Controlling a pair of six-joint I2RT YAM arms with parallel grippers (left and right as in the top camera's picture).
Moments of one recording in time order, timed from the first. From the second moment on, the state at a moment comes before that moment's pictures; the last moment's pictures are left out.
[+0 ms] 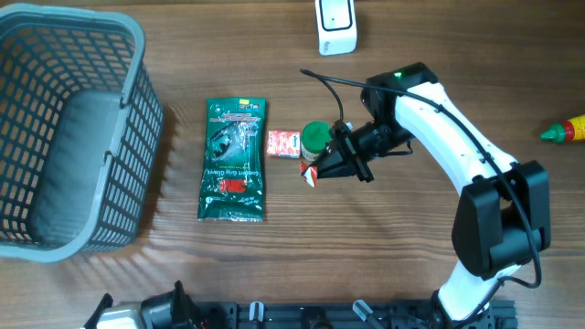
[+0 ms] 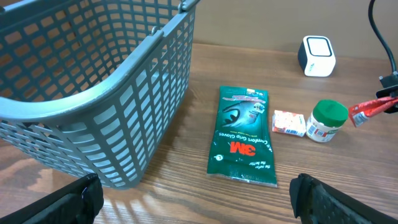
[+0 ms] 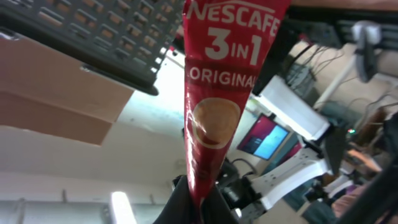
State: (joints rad) left arm 0.30 0.06 1.17 -1.48 0.13 0.03; right arm 0.35 1.90 1.48 -1.59 -1.35 0.52
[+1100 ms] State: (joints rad) left arm 0.30 0.06 1.17 -1.48 0.13 0.03; right arm 0.50 1.53 1.46 -0.10 -0.42 -0.27
